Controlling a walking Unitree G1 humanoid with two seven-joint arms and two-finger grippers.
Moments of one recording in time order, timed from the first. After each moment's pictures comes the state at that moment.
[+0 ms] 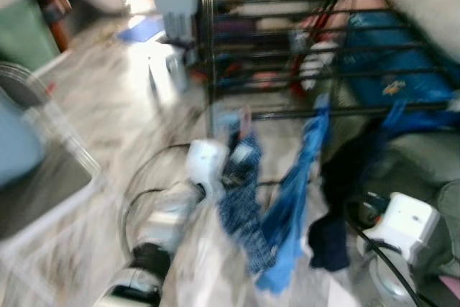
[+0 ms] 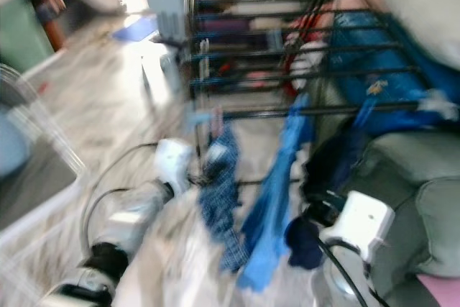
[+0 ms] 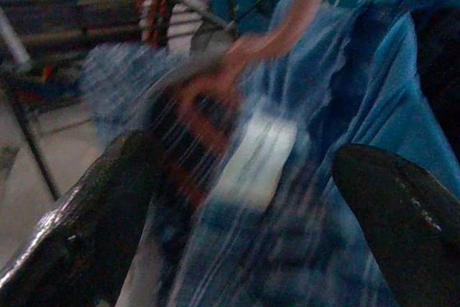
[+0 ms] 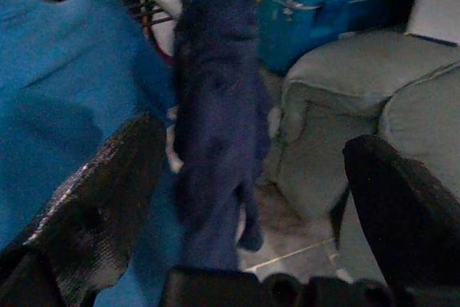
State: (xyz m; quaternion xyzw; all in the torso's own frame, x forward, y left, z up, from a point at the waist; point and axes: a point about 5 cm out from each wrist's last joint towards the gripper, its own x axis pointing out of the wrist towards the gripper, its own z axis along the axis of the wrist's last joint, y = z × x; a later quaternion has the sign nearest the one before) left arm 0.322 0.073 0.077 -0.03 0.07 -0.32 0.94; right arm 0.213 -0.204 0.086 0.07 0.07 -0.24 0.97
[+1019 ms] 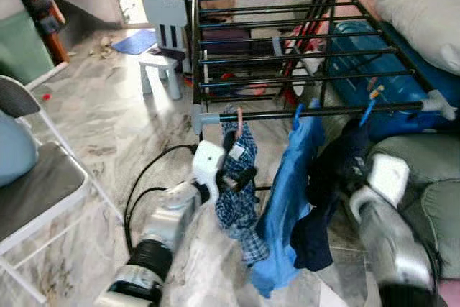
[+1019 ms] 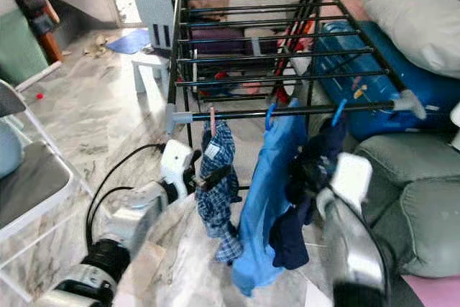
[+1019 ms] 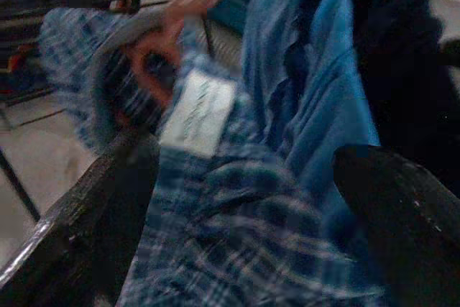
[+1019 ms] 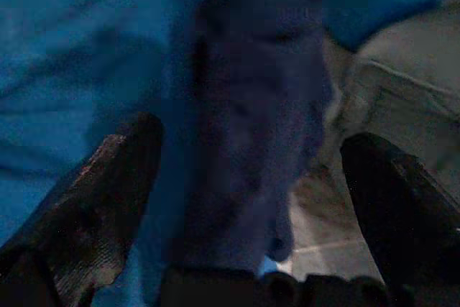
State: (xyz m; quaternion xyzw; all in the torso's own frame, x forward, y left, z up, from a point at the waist) left arm 0.322 0.076 0.070 -0.01 0.11 -0.34 0.93; right arm 0.297 -0.223 0.080 0.10 0.16 -0.12 0.98
